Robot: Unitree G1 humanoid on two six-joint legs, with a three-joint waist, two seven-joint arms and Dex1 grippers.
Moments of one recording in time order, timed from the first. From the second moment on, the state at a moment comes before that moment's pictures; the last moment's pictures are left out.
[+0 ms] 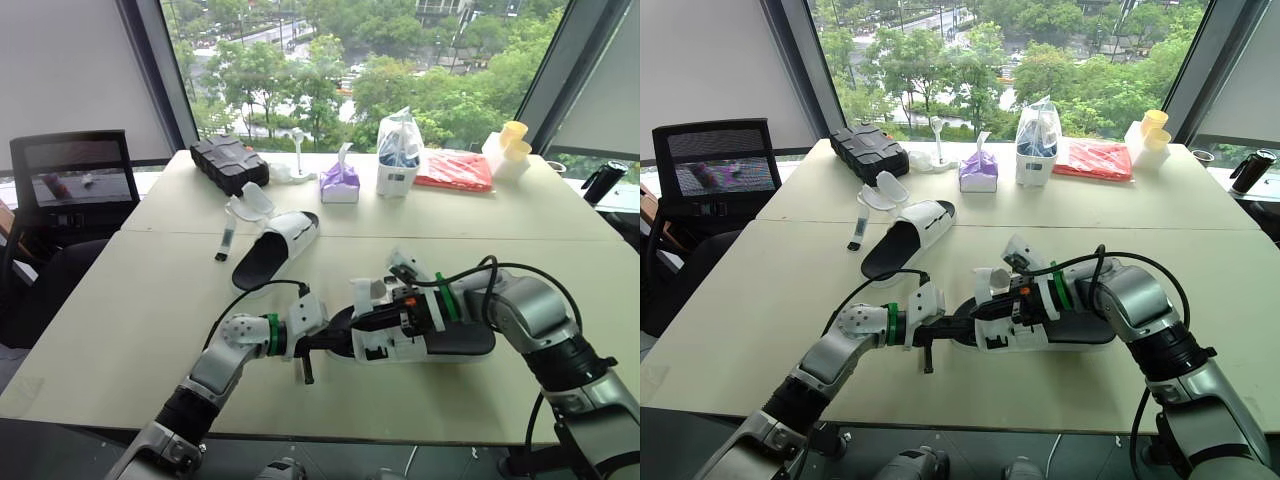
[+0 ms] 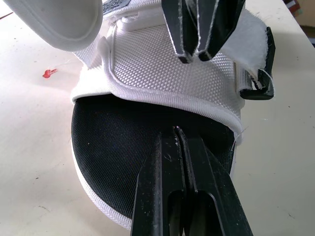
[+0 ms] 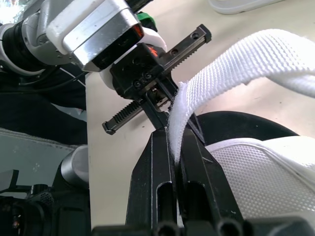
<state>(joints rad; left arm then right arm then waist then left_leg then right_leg) -0.43 0.33 -0.37 0.18 -0.14 0.13 -1.00 -0.66 -0.71 0.26 -0.06 0.54 0.96 1.15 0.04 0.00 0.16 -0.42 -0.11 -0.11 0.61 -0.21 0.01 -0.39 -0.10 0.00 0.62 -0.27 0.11</state>
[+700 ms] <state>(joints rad) -0.42 0.32 -0.37 0.17 -0.14 0.13 -1.00 -0.61 -0.73 0.28 -0.14 0.49 0.86 1.21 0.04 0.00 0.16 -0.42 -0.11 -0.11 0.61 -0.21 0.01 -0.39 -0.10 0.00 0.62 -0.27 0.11</state>
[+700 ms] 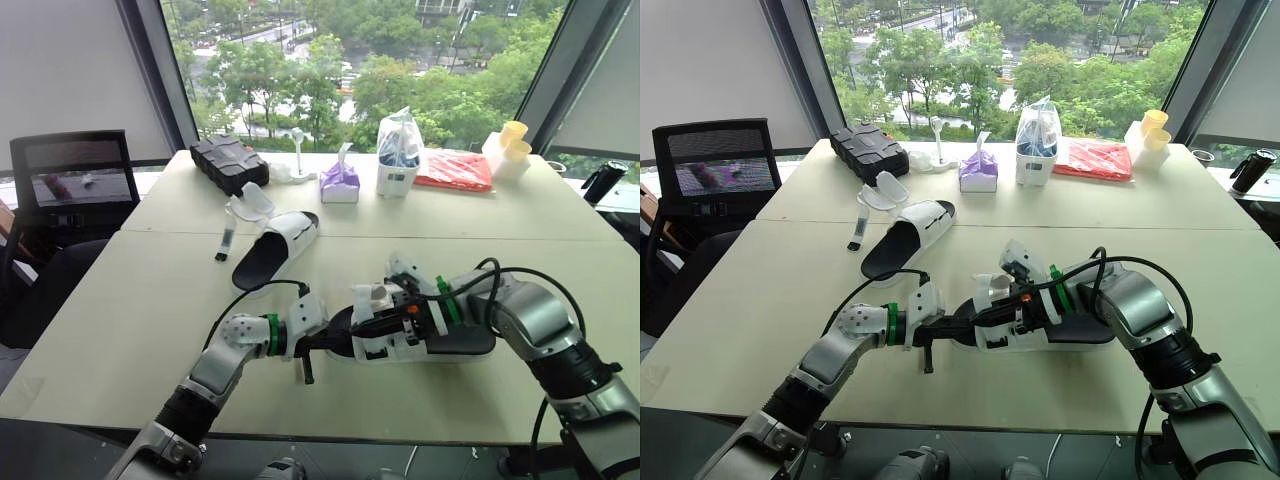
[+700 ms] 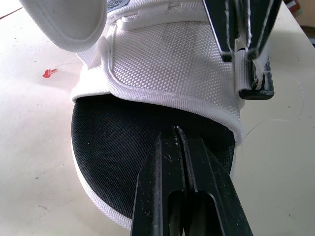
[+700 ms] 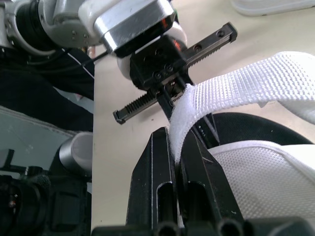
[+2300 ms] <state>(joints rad) -0.44 0.31 -0.37 0.19 -0.13 0.12 -1.00 -0.18 -1.04 -0.15 -0.58 0.76 1.15 1.19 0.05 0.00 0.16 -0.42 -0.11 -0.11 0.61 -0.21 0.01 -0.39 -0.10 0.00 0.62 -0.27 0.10</state>
